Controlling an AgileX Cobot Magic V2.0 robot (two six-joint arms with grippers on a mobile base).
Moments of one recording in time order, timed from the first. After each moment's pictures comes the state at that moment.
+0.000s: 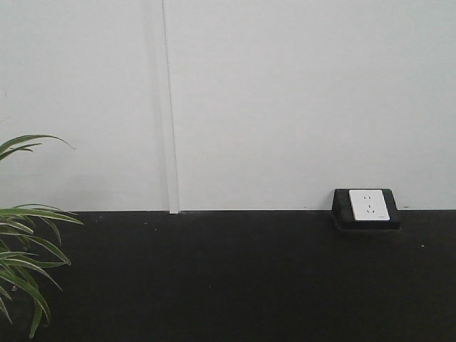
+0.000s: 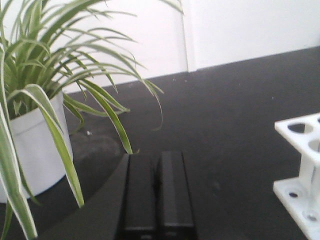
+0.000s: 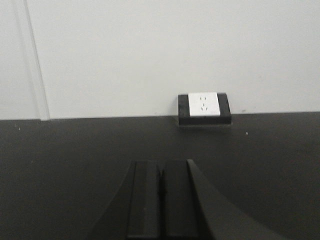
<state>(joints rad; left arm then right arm) -0.03 -0.01 0.03 -0.09 0.18 0.14 0.06 -0.01 0.03 0.02 0.05 0.01</state>
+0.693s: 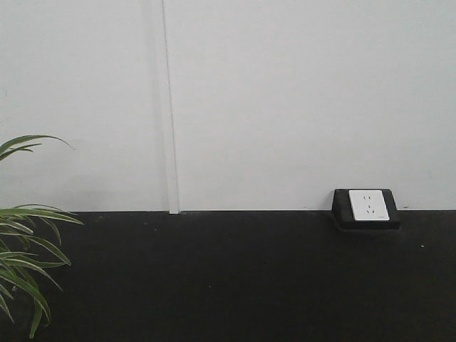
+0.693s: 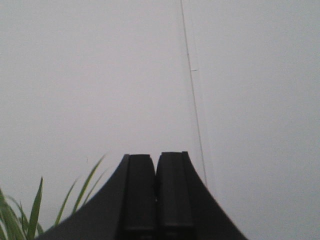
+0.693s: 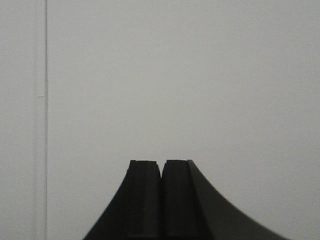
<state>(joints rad) -0.03 0.30 -0.47 -0.10 -0.12 0.14 0.06 0.25 -0.47 0.05 -0.11 -0.03</state>
